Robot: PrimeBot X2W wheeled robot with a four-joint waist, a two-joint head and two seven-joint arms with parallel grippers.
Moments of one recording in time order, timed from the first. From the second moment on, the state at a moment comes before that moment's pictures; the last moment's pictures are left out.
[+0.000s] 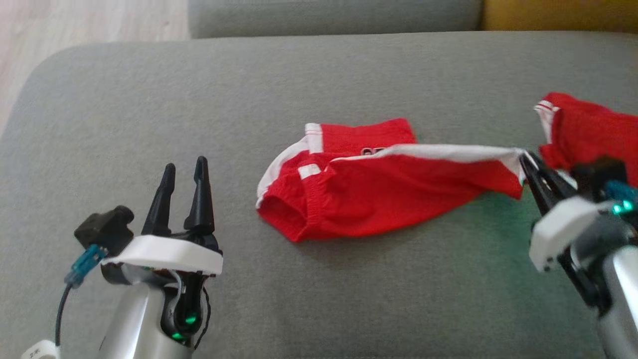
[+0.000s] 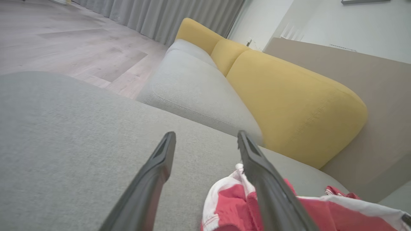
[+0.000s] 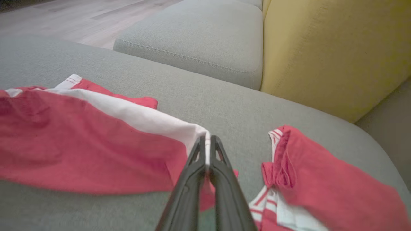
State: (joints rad) left arm -0.19 0.04 -0.18 0.26 -0.53 -0.06 -0.25; right arm -0.22 -0.37 0.18 0.14 0.20 0.12 0.26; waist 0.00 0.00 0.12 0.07
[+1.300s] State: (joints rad) left arm -0.38 0.05 -0.50 0.48 -0.75 -0.09 0.08; right arm -0.14 -0.36 0.23 0.21 0.26 0.12 0.13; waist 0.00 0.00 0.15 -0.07
